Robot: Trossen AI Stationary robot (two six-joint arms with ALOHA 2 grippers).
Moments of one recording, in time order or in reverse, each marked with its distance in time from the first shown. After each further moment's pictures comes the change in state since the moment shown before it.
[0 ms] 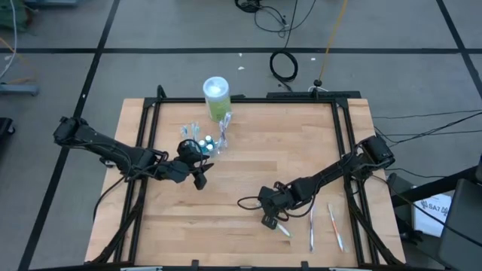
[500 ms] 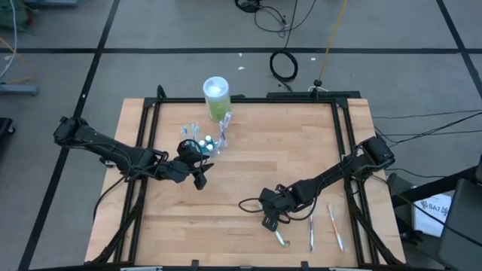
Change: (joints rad) left arm 0.000 0.000 0.000 0.000 0.000 0.001; right arm 0.029 0.005 0.001 0.000 0.000 0.077
